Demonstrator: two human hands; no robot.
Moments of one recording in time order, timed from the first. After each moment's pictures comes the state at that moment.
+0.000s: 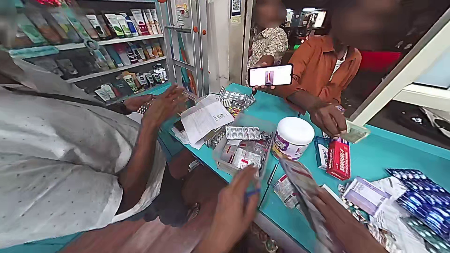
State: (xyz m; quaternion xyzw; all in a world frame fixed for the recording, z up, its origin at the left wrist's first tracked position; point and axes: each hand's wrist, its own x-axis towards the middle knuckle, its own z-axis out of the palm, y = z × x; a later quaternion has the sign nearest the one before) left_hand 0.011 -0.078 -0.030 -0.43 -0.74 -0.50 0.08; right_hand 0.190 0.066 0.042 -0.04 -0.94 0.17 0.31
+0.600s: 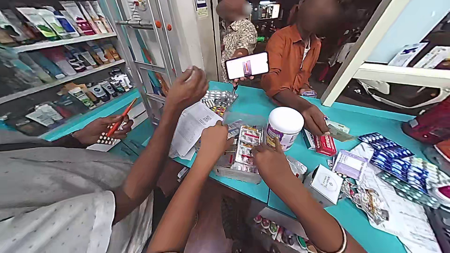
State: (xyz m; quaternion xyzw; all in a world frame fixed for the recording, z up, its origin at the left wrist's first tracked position) left_hand -0.163 -0.018 0.022 -0.44 -0.89 -0.08 -0.05; right_hand 0.005 0.055 0.019 -0.24 -0.97 0.01 -0.04
